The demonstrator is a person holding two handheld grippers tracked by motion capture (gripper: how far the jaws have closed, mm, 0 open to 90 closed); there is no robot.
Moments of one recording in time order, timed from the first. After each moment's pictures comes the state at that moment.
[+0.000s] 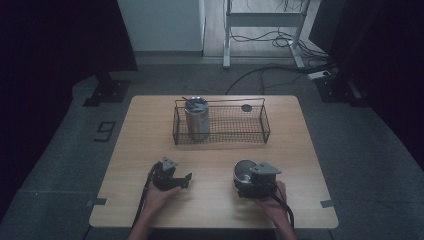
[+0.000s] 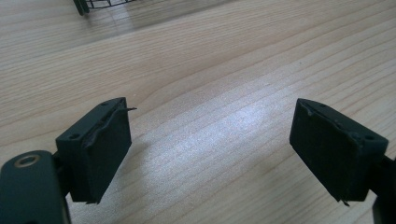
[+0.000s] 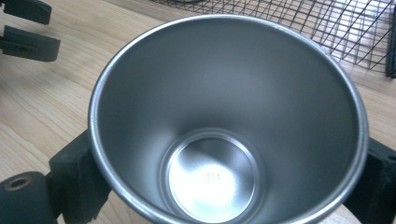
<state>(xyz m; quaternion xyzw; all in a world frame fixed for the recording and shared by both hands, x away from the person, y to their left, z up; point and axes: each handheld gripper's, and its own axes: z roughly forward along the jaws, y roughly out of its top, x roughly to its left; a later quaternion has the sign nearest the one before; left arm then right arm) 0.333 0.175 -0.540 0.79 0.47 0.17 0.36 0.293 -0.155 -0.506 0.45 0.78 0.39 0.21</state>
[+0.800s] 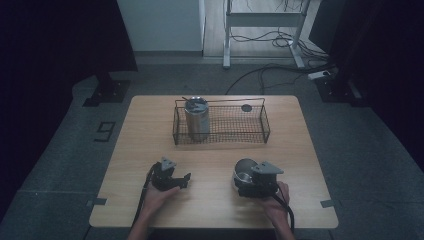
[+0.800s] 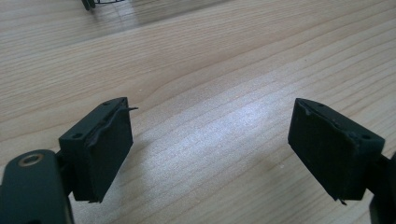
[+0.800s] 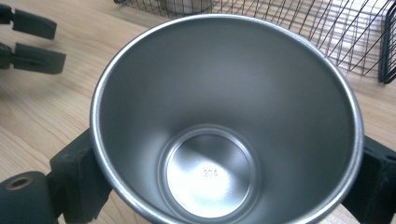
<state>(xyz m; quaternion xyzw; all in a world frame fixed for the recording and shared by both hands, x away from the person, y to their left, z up) 0.332 0.178 -0.541 0.79 0.48 0.17 0.35 0.291 -0.156 -0.498 0.46 0.76 0.41 0.21</state>
